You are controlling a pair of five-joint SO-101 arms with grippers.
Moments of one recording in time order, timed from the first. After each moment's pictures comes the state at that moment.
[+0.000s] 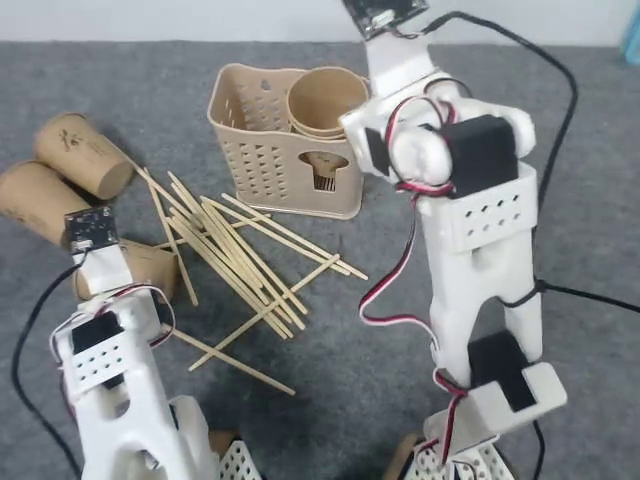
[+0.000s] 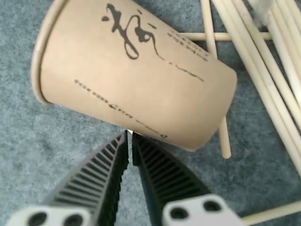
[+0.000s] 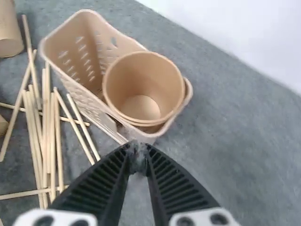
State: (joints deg) left arm -34.1 -46.8 73.9 50.2 -4.4; right arm -25.1 3.7 -49.6 97.5 10.3
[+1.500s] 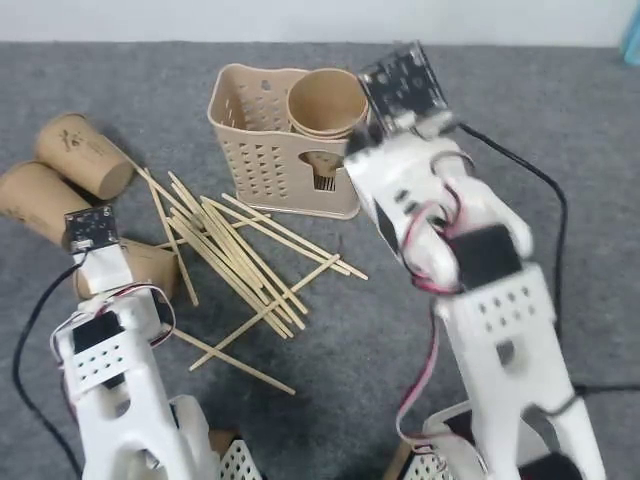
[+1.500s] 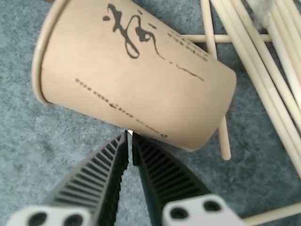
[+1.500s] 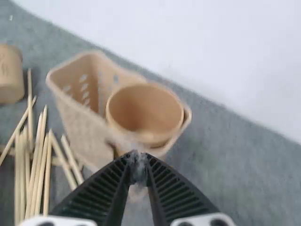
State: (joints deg) left arm -34.1 -46.8 73.9 49.8 -4.4; right arm -24.6 -33.6 12.6 59.4 10.8
